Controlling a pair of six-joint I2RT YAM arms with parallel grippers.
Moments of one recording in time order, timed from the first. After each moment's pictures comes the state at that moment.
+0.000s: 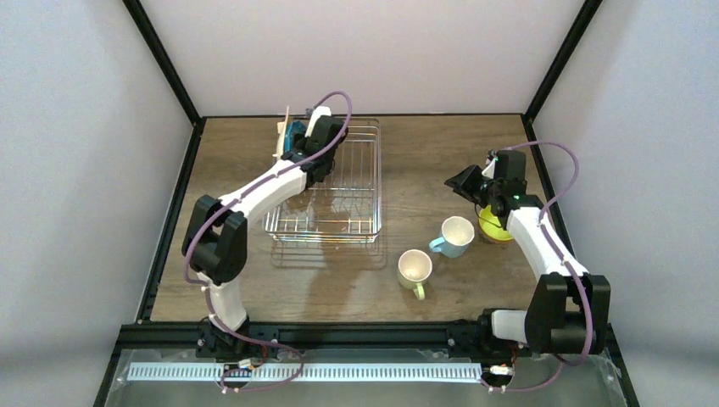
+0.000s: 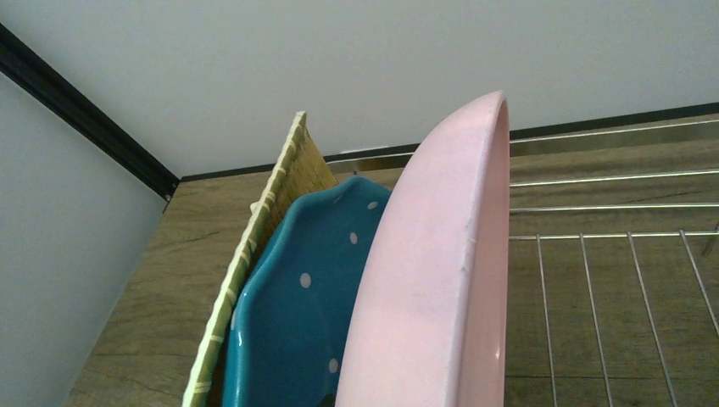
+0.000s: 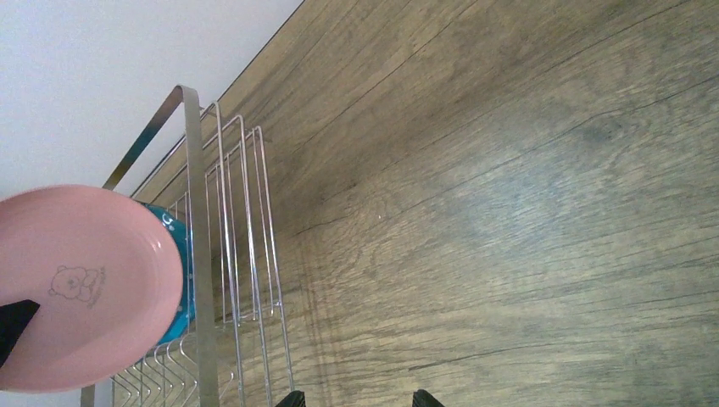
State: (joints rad) left arm -0.55 1.85 1.48 -0.26 -0.78 -0.09; right arm -0.02 1.28 0.85 -0.26 -0.37 0.70
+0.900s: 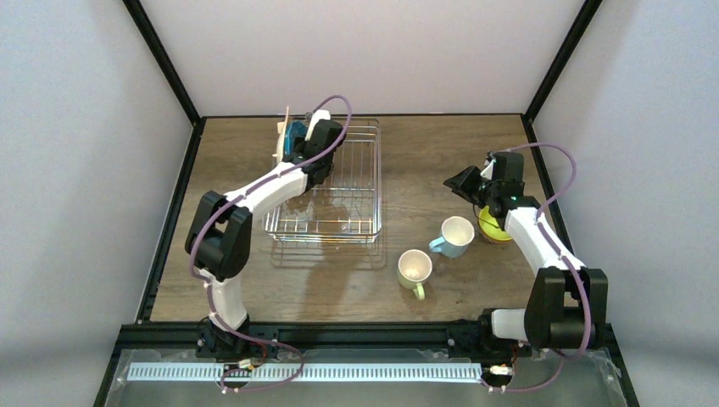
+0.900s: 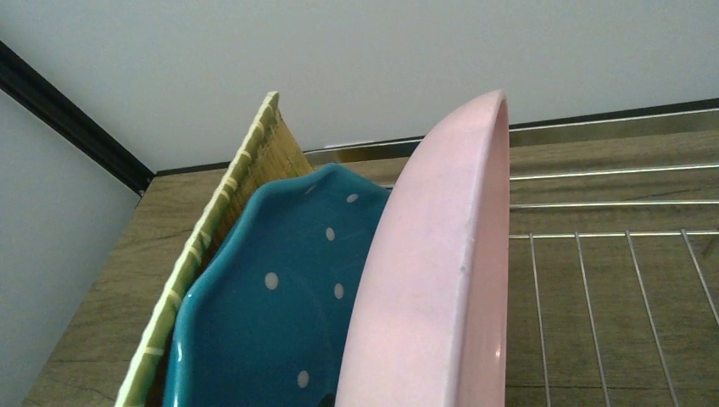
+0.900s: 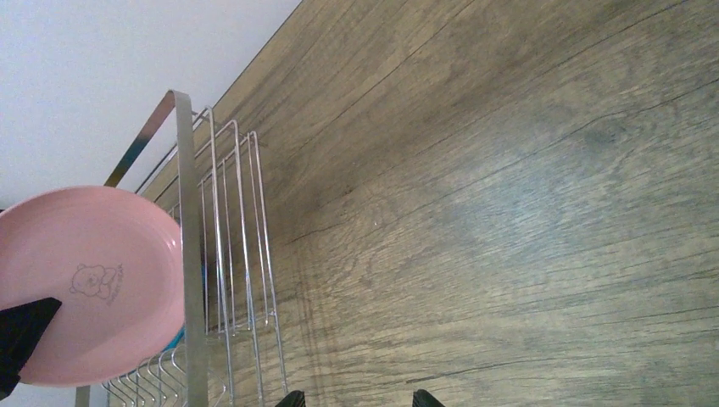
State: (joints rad) left arm -0.53 1.88 1.44 -0.16 -0.74 -0.09; right arm -0.02 1.31 0.83 -0.19 -0.37 0.71
